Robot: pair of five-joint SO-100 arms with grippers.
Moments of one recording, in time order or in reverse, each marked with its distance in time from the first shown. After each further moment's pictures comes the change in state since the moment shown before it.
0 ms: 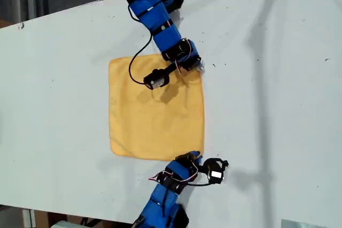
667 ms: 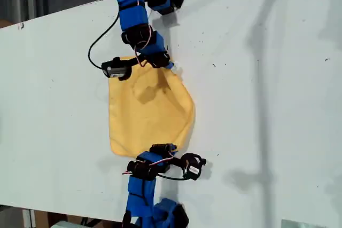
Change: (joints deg) arm 0 -16.3 -5.4 -32.3 33.9 30.6; arm 1 17.4 29.6 1.1 9.0 -12.2
